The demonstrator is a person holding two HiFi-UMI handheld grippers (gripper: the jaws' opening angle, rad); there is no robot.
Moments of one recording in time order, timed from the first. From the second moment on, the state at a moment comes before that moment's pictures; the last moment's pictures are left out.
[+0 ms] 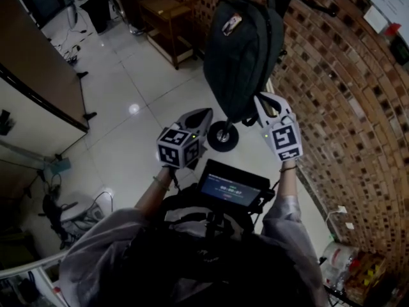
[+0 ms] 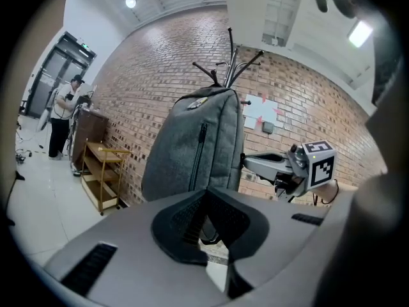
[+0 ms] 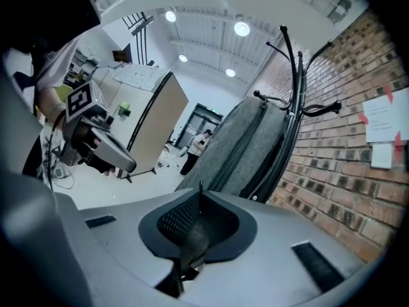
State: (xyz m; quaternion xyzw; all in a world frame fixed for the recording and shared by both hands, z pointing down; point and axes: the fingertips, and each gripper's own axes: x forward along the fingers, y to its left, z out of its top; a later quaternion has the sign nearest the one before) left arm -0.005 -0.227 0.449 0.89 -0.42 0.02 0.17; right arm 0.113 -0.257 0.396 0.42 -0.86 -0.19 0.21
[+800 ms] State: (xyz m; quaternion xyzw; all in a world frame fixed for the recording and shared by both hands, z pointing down) left arm -0.001 -0.229 0.454 0.89 -0.42 0.01 0.18; right arm 0.117 -0.252 0.362 0.37 -0.88 -0.20 0.19
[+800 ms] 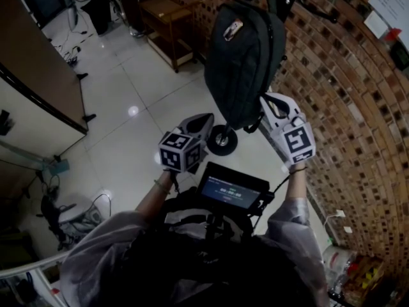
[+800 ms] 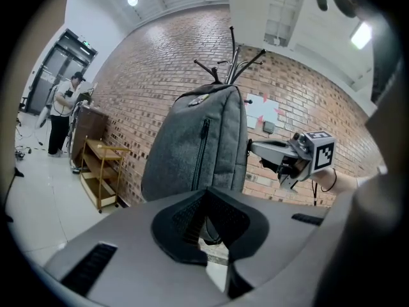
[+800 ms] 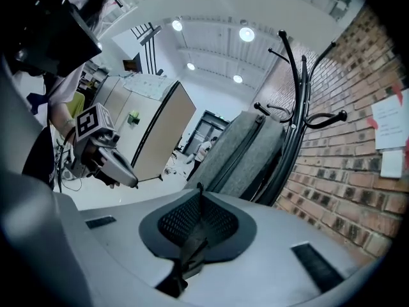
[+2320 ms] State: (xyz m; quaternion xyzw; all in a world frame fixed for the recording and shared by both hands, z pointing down) left arm 0.002 -0.235 0.461 0.89 -0.41 0.02 0.19; right arm 0.111 -0.267 0.289 0.36 -0.88 -0.24 0.19
